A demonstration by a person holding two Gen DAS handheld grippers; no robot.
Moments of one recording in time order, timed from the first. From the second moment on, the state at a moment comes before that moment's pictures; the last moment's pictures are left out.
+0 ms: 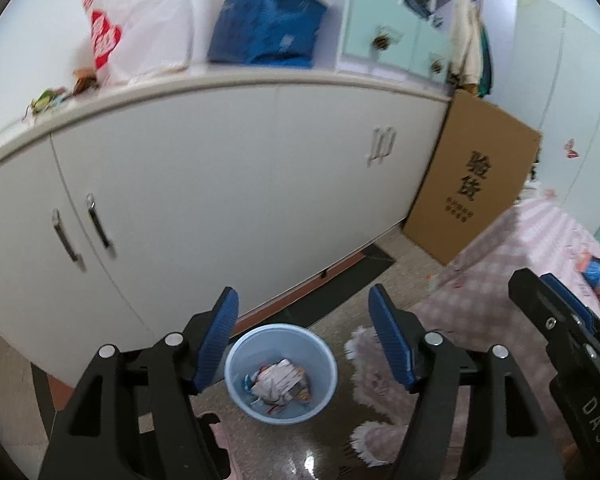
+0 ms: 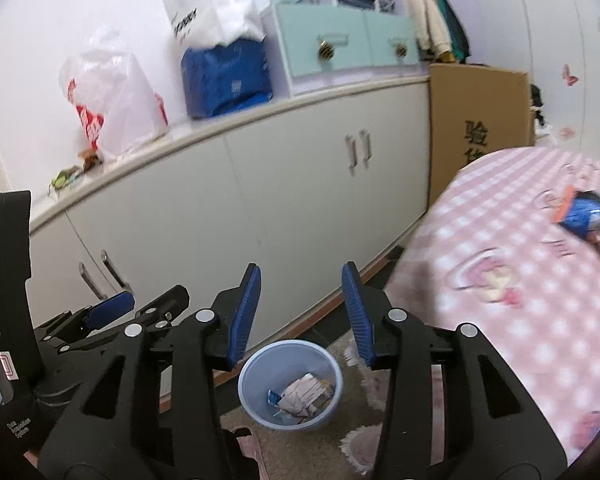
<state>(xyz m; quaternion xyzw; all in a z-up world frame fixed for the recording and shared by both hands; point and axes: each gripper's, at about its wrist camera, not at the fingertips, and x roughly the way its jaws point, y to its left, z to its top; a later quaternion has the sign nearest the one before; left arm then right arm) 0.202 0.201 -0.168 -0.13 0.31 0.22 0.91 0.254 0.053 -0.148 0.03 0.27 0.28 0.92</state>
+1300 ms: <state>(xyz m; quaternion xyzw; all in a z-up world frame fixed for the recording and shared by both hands) 0.369 -0.116 -0.149 0.02 0.40 -0.05 0.92 0.319 -0.277 -0.142 0.15 0.35 0.05 0.92</state>
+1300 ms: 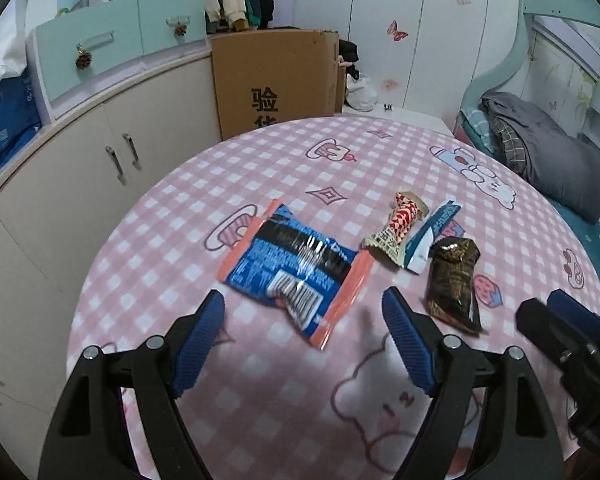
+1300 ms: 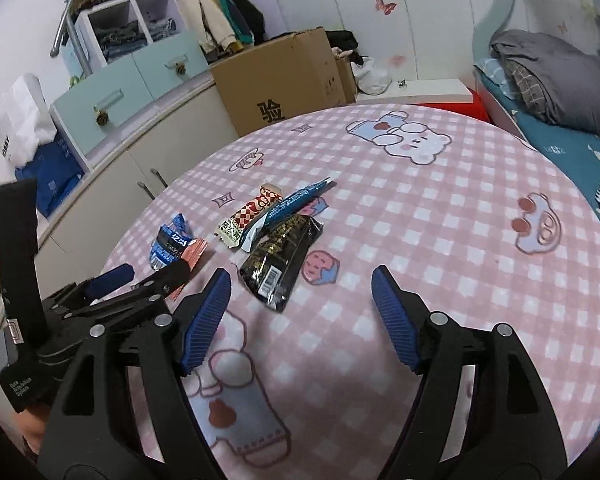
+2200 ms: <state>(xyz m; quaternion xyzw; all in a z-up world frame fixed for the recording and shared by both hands) 0.318 -0.064 -0.128 -0.03 0.37 -0.14 0.92 0.329 -0.229 -0.142 0.06 0.38 0.06 0.92</state>
